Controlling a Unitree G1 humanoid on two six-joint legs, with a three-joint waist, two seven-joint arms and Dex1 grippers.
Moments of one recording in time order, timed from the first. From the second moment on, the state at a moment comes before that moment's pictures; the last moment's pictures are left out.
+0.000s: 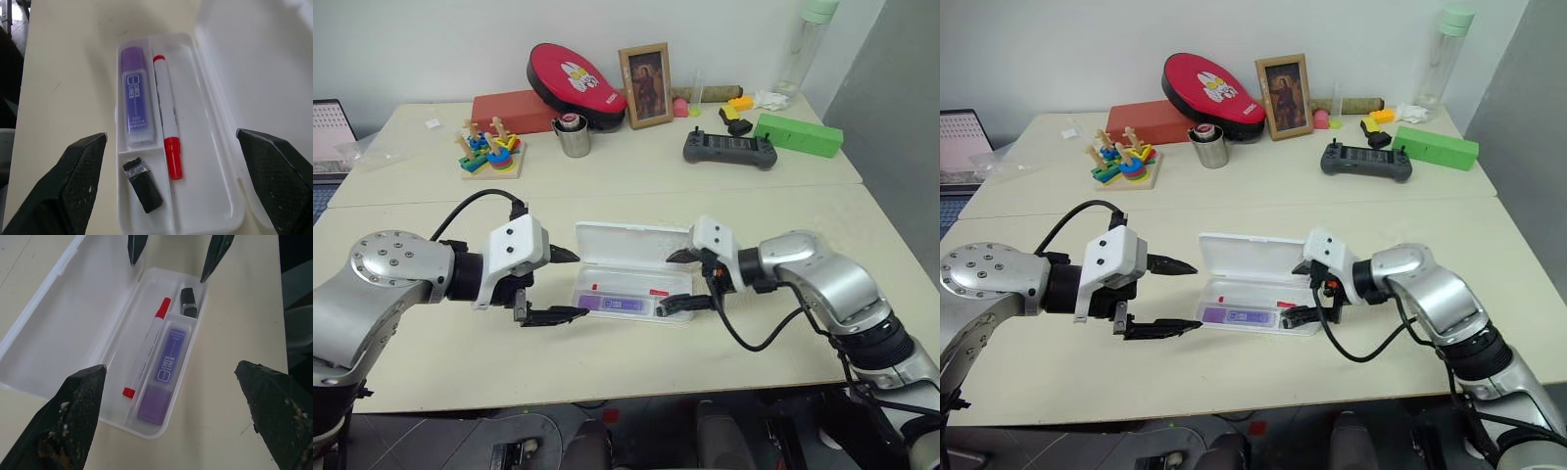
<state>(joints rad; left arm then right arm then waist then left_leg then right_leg) -0.31 1.11 0.07 -0.48 -0.57 0.69 -1.11 -0.67 -0.63 0.32 -0.28 0.34 0.82 1.03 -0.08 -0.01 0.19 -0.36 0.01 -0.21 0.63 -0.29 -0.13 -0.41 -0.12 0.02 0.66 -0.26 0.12</state>
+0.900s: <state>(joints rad) -0.32 1.12 0.18 -0.48 -0.57 0.72 -1.05 -0.85 -0.75 0.20 -0.07 0.33 0.67 1.08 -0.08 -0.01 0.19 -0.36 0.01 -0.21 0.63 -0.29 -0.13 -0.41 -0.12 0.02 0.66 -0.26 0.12</state>
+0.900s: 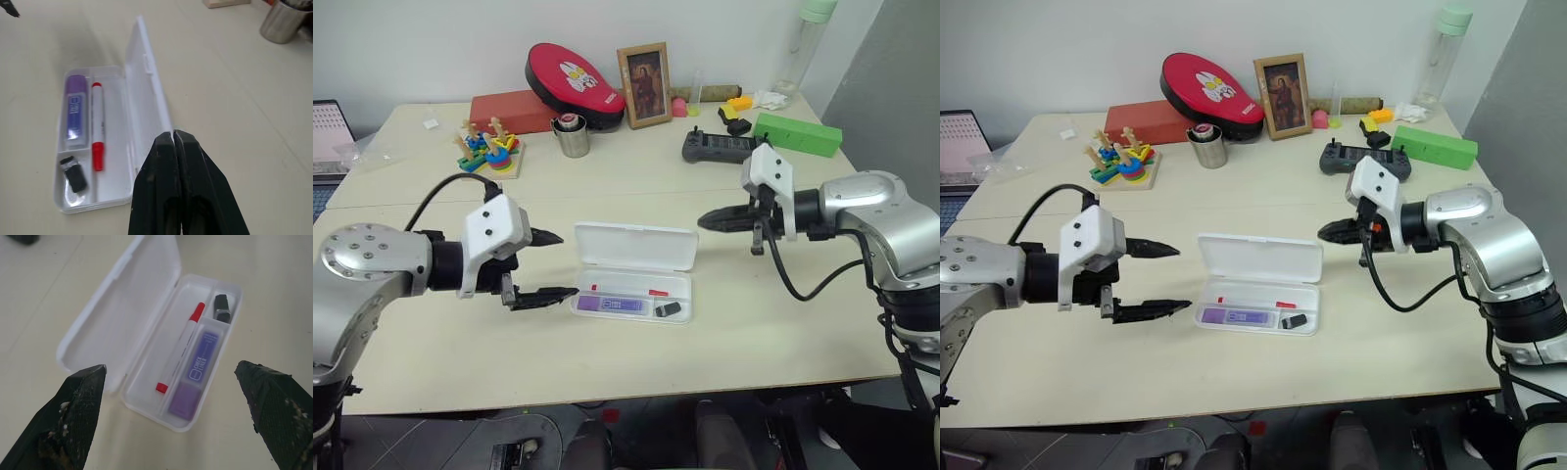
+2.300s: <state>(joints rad) -0.33 1.07 0.20 -0.44 -0.55 0.74 -0.93 -0.79 -0.46 0.45 -0.10 0.14 0.62 1.17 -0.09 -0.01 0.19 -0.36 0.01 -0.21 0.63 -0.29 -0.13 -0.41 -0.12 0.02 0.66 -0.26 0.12</state>
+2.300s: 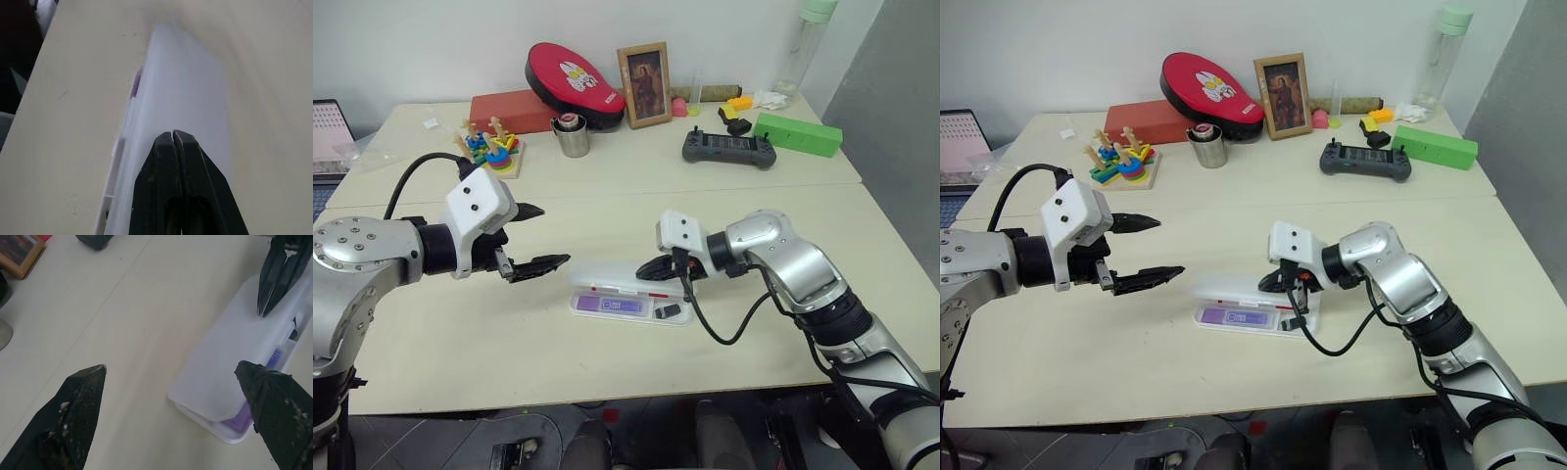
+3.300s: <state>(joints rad) -0.20 1.11 0.20 -0.52 -0.59 0.76 -1.01 -0.75 -0.39 0.51 0.06 0.10 0.54 1.11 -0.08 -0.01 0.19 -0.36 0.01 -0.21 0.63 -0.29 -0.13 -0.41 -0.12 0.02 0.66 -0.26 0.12</state>
